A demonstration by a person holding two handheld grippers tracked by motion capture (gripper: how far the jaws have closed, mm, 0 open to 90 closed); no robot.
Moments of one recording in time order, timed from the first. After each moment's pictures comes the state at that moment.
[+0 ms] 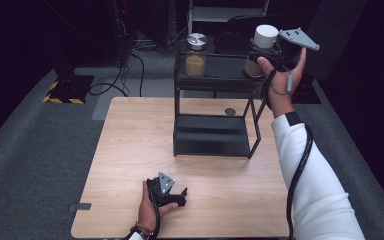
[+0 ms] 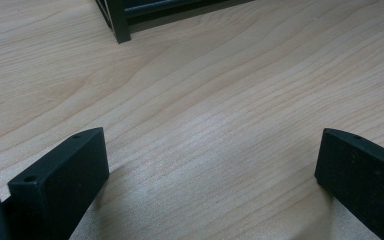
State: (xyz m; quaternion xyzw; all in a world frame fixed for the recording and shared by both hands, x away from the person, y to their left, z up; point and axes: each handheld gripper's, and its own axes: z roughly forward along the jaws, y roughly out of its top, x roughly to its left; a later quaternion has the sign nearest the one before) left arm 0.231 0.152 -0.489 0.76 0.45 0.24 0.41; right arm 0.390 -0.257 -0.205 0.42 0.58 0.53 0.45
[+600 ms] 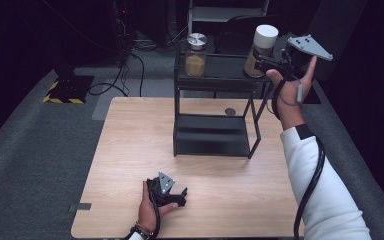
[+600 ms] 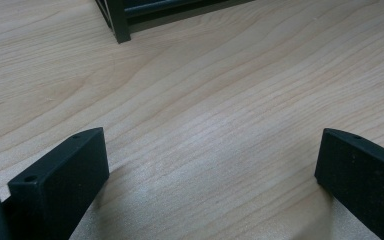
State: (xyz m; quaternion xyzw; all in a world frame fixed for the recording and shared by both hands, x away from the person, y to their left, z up) left arm 0.231 0.152 -0.489 0.76 0.45 0.24 0.41; right arm 0.355 -0.273 -0.210 0.41 0.58 0.55 0.44
